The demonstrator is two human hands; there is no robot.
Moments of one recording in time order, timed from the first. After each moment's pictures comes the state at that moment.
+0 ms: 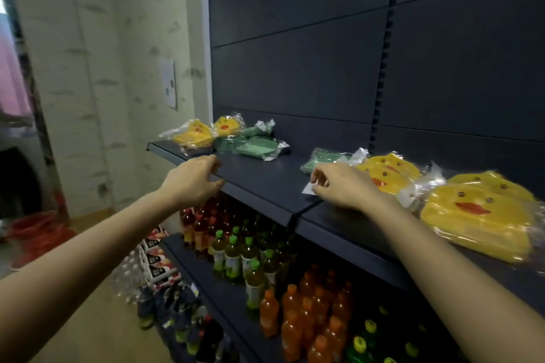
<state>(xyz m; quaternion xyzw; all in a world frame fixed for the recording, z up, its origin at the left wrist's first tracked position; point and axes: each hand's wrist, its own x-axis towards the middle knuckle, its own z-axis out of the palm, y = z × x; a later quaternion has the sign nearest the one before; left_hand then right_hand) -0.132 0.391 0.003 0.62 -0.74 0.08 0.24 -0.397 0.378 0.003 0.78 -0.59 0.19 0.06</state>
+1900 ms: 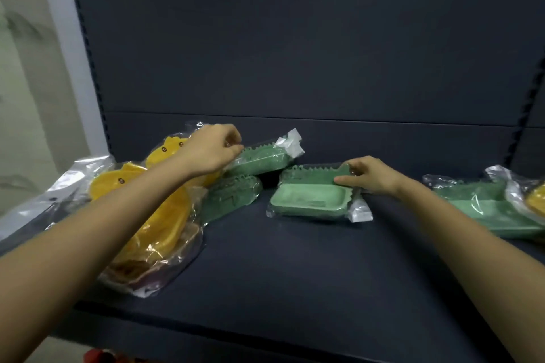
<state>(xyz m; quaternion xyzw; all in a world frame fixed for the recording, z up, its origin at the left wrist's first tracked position) -0.008 -0.182 0.039 0.32 -0.90 -0.03 0.28 -0.277 -0.048 -0.014 0.55 -0.76 0.33 -0.10</state>
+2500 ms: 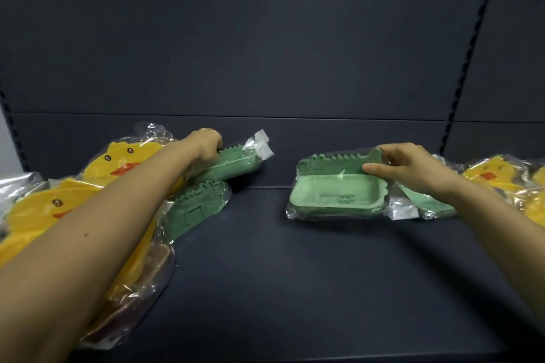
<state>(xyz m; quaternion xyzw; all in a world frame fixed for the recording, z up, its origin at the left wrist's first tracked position) -0.089 -0.264 0.027 0.32 -0.94 0.02 0.09 -0.265 0.046 0.014 0.48 -0.81 0.32 0.09</state>
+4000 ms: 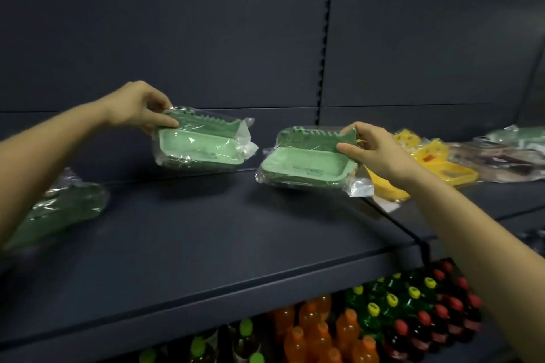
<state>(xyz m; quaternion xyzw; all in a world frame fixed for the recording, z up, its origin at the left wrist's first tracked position) -0.115 -0.143 0.080 0.10 -0.95 -0.19 0.23 -0.284 0.214 0.011 0.40 -0.78 0.47 0.11</state>
